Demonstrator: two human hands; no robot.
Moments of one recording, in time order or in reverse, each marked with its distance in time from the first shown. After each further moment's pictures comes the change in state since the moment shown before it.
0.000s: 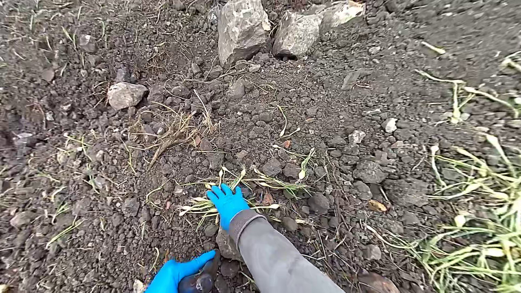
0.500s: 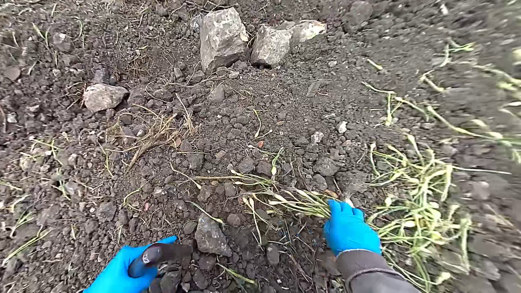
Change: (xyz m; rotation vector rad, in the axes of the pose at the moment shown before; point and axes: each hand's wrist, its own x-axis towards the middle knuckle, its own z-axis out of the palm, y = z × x) left_hand -0.010 0.004 -0.036 -0.138 0.151 0.042; right_hand -0.230 0.208 0.054 0.004 0.459 0.873
